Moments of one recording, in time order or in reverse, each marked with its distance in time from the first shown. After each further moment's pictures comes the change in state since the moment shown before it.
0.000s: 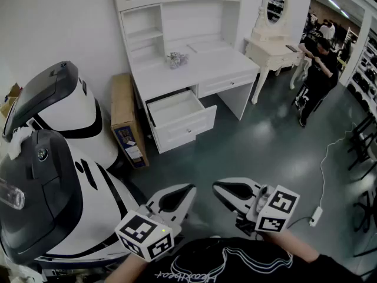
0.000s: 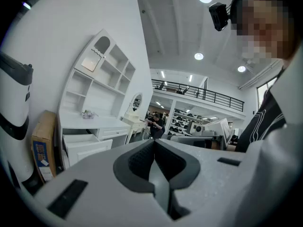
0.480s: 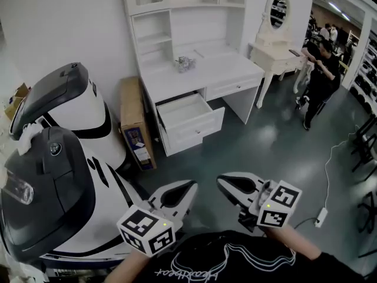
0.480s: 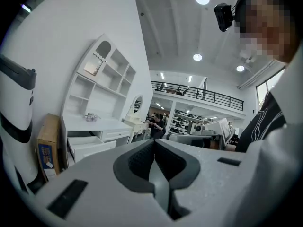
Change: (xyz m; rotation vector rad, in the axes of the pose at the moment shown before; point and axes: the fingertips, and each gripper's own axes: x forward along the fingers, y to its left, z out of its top) left arm -0.042 0.010 0.003 0.003 -0.008 0.012; right arm 0.021 0.025 -0.001 -0.013 -0.013 -0.034
